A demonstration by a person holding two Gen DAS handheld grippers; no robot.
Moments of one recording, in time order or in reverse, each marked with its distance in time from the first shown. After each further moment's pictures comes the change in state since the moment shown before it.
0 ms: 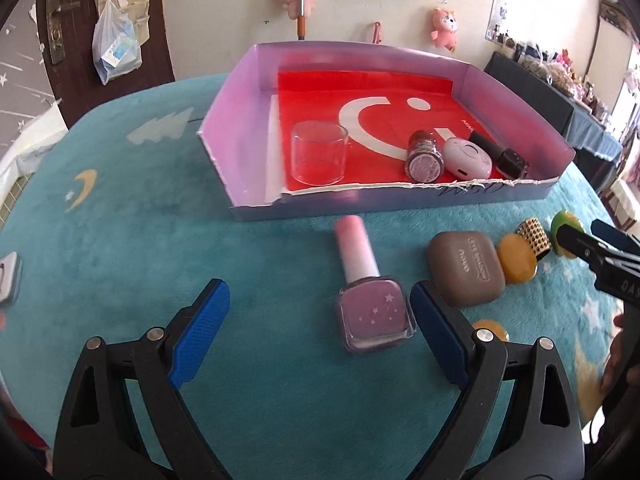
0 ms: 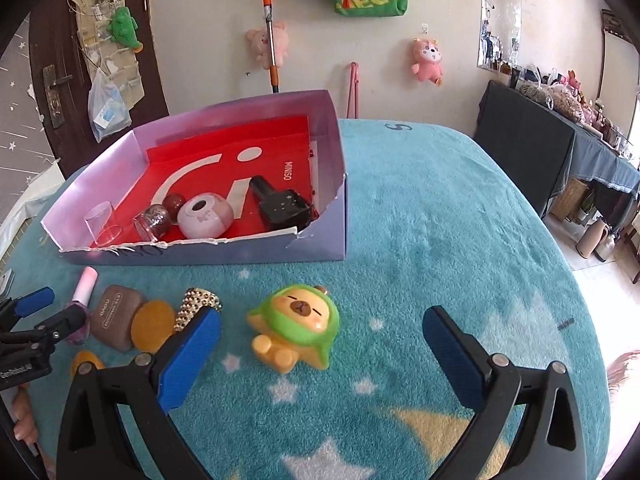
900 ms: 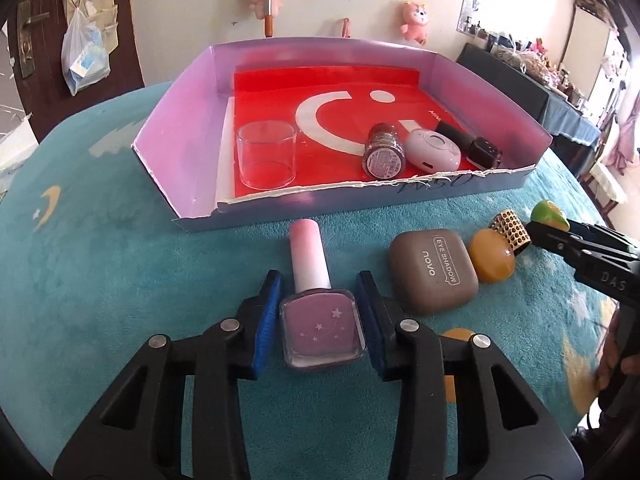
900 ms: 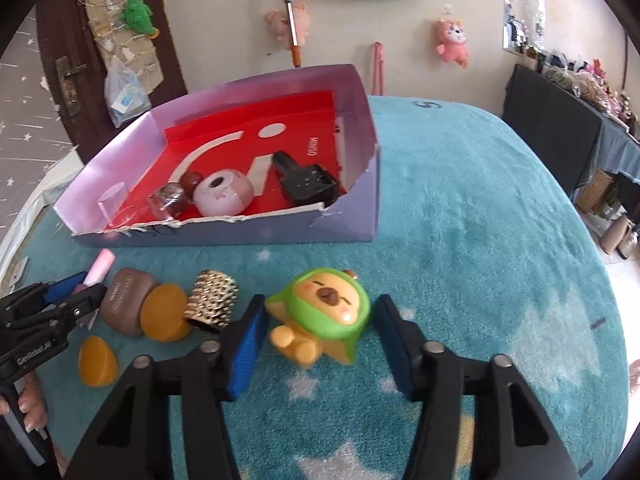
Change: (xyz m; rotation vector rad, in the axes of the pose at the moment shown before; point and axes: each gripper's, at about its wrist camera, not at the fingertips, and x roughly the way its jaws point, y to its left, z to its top) left arm 0.015 -0.020 0.006 0.051 0.005 -0.093; right arm 0.012 0.005 -0.005 -0.016 0.070 0.126
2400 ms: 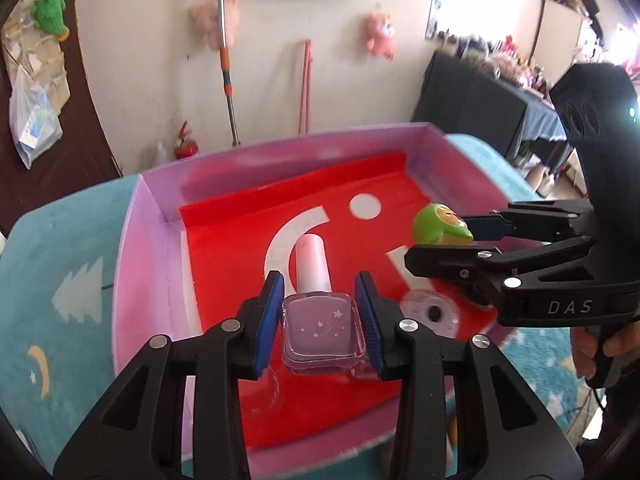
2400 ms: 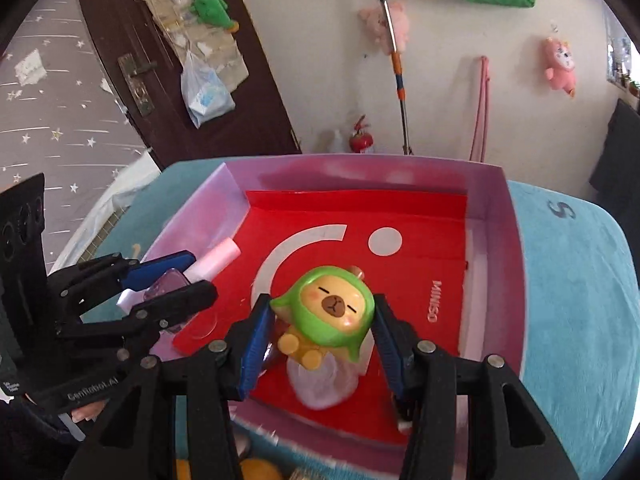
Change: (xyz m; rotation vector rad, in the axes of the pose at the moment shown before) left arm 0.039 -0.007 0.142 0.120 -0.002 -0.092; right arm 0.051 0.038 0.152 -0.151 0.076 0.309
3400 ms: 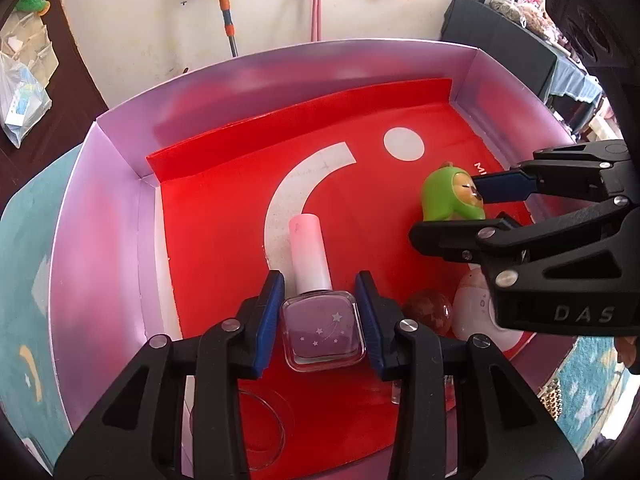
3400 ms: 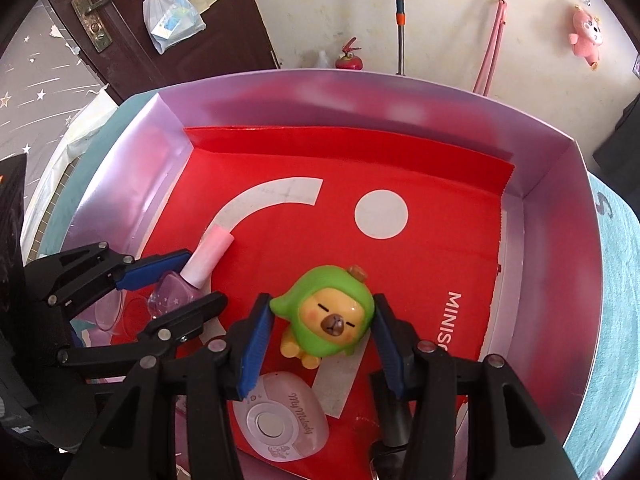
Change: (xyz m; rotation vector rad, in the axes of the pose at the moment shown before) left arm 0.061 0.002 -0.004 0.001 0.205 0.058; right arm 0.080 -0.011 0.023 -0.023 0.296 -0.089
